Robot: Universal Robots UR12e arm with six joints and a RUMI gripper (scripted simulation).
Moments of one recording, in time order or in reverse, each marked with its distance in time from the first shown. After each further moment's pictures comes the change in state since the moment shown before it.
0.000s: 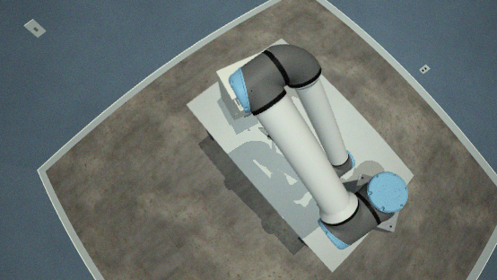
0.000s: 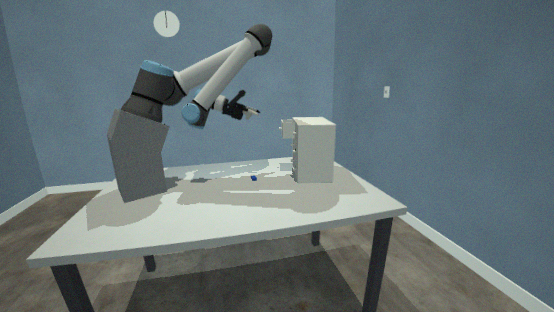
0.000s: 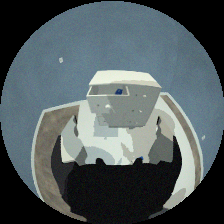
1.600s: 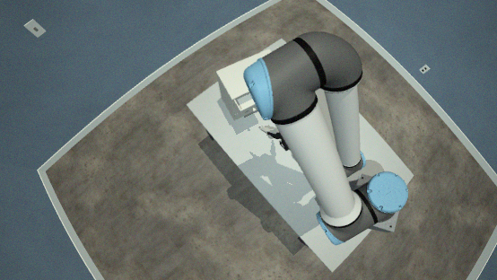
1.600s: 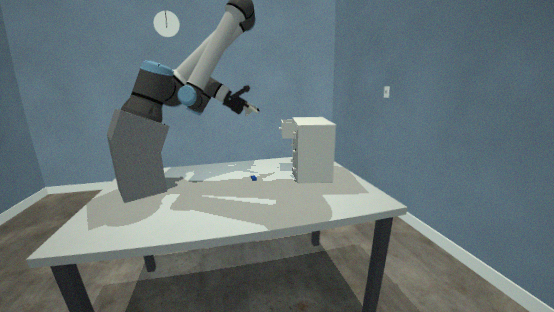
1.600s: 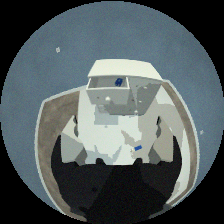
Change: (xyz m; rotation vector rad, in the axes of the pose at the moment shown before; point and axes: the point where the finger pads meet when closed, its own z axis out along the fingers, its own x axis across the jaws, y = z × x) arm 0.000 -0.006 -0.003 -0.215 -0.001 -0.001
